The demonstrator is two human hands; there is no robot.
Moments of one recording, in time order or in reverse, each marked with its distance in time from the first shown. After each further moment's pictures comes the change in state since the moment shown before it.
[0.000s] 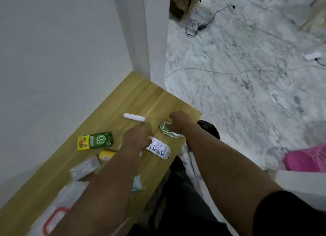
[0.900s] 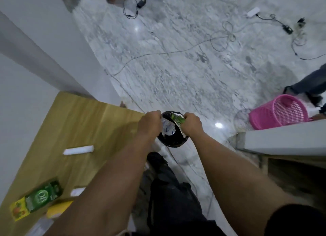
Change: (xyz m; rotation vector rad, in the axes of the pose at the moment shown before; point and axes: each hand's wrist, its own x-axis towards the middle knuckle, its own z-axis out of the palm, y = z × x) left_hand 0.127 0.231 0.030 -0.065 -0.036 0.341; right_hand -0.040 0.217 0.015 0.700 0.215 0.694
